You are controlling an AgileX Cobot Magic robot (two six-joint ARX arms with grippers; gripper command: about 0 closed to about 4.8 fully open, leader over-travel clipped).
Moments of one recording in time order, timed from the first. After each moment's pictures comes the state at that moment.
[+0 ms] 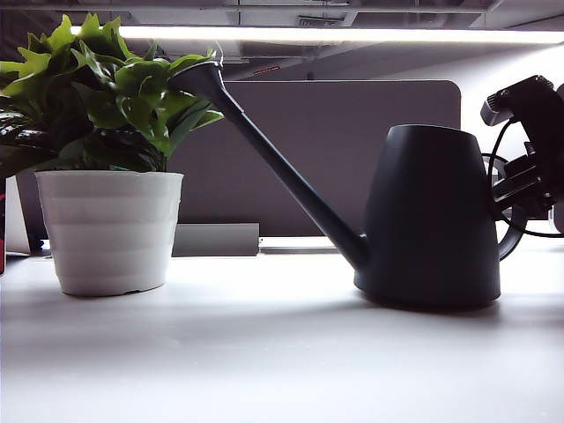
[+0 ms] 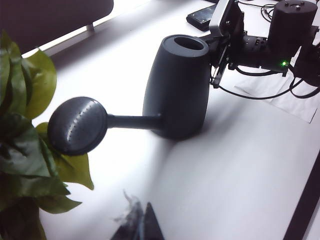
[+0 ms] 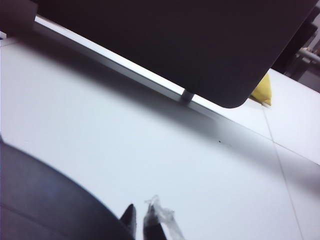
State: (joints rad) left arm -0.51 0.74 0.91 -0.56 0.34 0.16; right arm 0.06 1.67 0.51 1.08 -0.16 -0.41
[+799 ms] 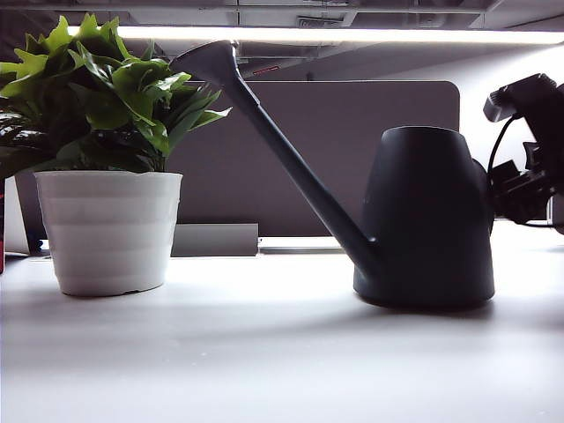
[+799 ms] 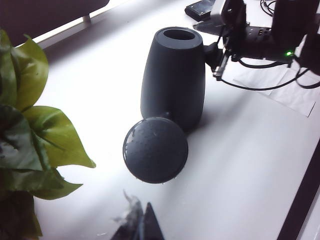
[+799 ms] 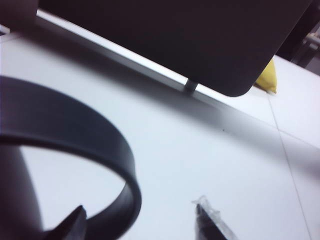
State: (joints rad) left arm -0.51 0.74 0.91 -0.58 0.34 0.16; right arm 0.07 1.60 0.50 0.97 -0.15 -0.39
